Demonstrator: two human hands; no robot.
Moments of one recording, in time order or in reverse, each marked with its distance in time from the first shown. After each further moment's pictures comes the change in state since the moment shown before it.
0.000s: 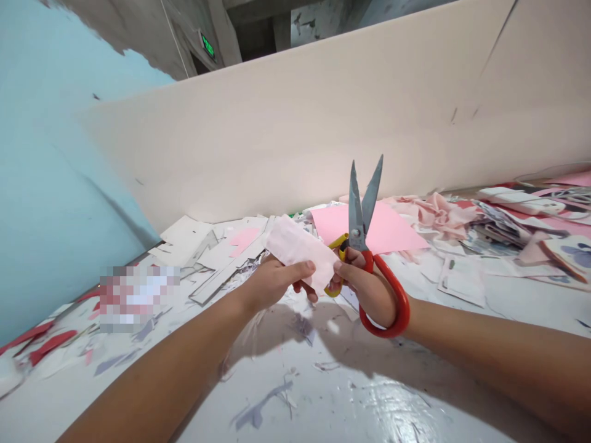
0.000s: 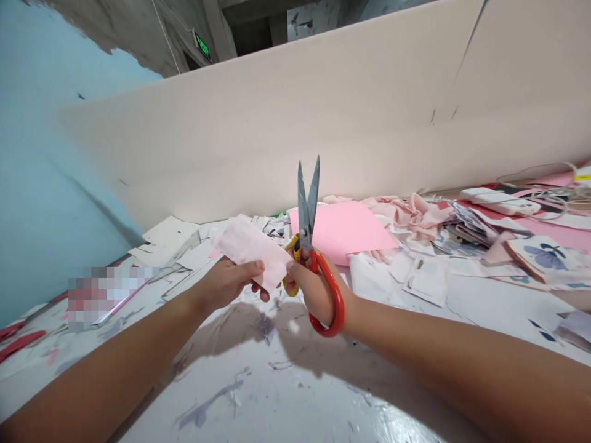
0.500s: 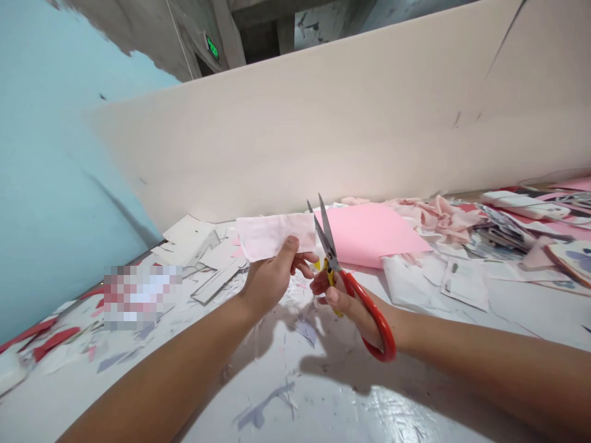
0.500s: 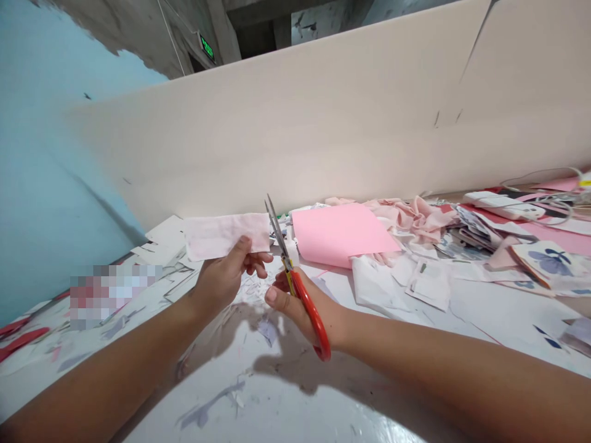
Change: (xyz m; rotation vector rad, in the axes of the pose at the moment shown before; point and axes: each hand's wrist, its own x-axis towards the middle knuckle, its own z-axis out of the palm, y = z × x) left_hand -0.001 -0.001 0.005 0.132 0.503 0.054; right_hand -0.018 -0.011 0.010 -0.227 -0.300 -0.033
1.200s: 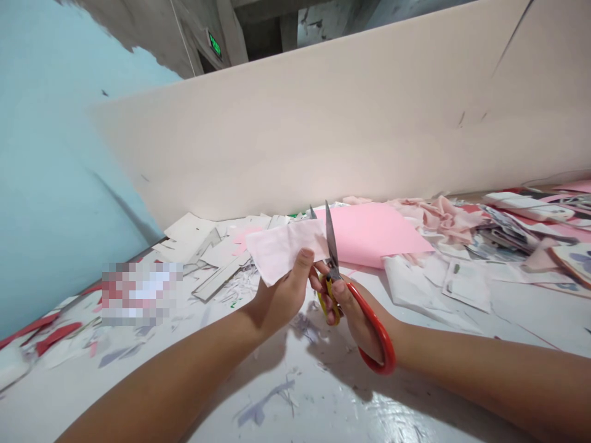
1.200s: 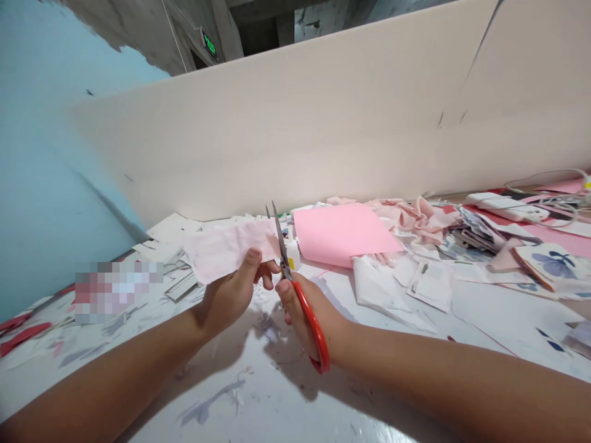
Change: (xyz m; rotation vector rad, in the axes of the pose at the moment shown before) left_hand -0.024 0.015 0.013 0.040 -0.057 0.079; right_hand -0.007 0.005 0.012 -0.089 0.046 -0.001
